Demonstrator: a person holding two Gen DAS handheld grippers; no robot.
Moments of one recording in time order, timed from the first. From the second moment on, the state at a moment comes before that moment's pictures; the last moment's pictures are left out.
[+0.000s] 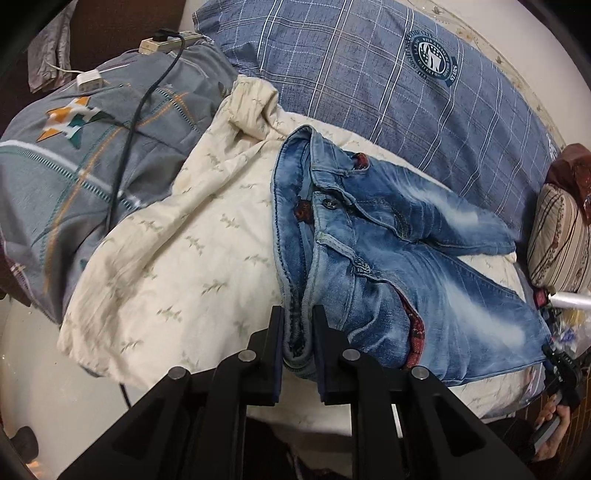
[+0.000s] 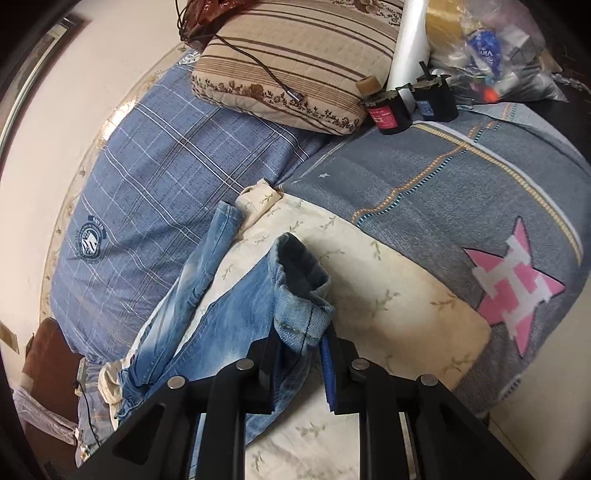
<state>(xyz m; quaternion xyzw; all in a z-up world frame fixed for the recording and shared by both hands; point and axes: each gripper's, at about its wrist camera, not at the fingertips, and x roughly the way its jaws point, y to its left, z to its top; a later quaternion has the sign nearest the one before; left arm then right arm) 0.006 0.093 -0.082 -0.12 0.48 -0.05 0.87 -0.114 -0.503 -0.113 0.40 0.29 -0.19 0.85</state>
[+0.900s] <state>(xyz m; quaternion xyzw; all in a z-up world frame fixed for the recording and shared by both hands) 0.034 0.044 -0.068 -0.02 0.46 -0.04 0.88 -0.071 -0.489 -0.103 0.39 0.35 -0.15 0.84</state>
